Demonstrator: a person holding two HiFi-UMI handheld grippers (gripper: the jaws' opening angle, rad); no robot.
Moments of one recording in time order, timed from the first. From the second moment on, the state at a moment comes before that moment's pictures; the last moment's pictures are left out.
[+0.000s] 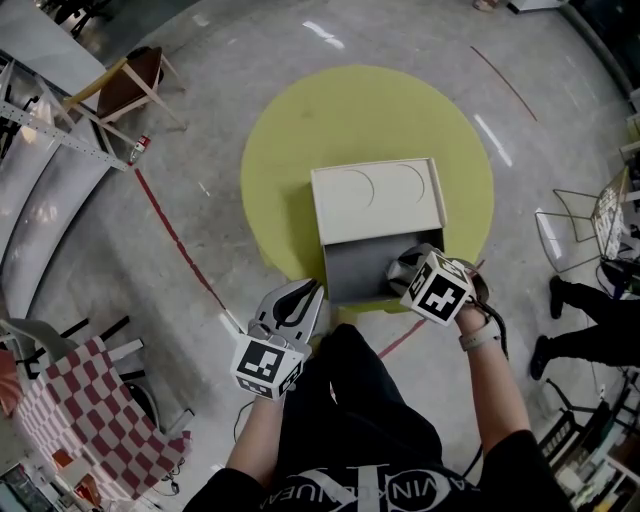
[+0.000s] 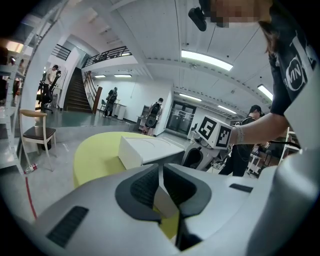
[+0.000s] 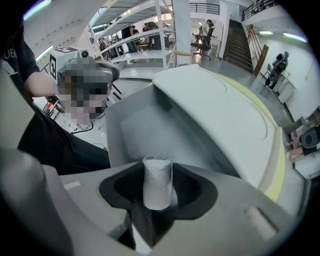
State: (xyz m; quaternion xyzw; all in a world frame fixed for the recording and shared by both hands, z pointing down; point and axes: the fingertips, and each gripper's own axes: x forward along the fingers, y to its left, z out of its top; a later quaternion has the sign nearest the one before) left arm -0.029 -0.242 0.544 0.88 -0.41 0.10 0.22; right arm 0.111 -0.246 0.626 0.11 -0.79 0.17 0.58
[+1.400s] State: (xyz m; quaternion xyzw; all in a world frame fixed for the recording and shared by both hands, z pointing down) left arm -0.025 -0.230 0.524 0.88 -0.41 0.09 0.20; right arm 0.117 -0.260 0.531 0.35 -0.86 0.11 0.35
